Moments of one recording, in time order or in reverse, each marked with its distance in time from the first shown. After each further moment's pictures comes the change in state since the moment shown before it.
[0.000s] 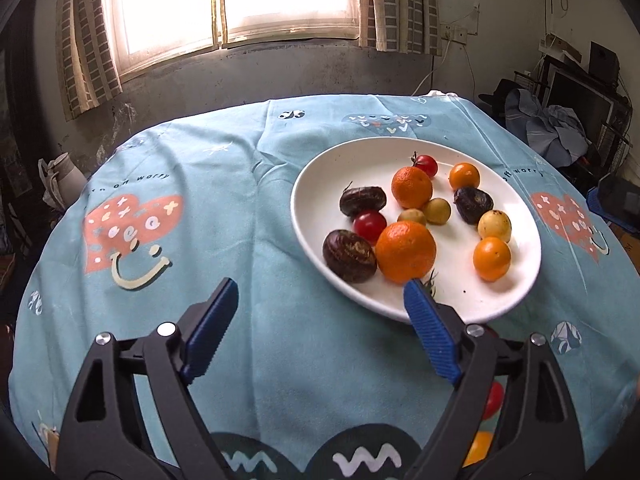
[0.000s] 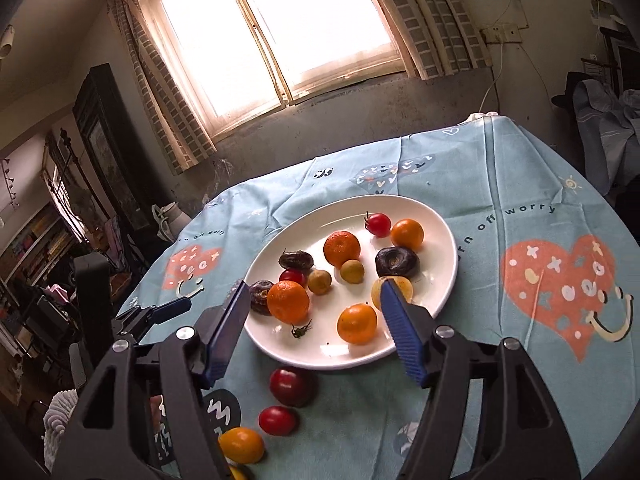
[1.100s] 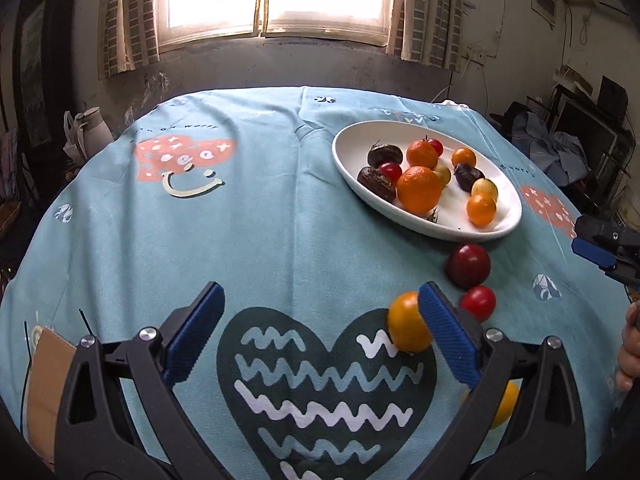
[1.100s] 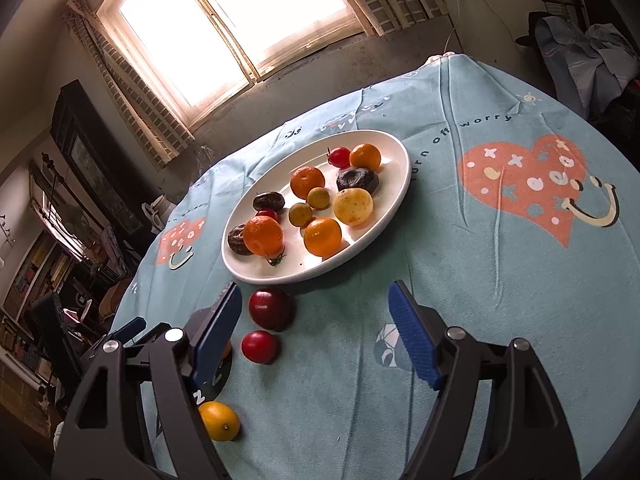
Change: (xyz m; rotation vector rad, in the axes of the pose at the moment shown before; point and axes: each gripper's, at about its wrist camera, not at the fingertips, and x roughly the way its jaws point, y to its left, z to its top) left arm -0.056 0.024 -0.064 -0.105 -0.016 -0.006; right arm -0.014 -0.028 -0.046 0.155 0.105 -0.020
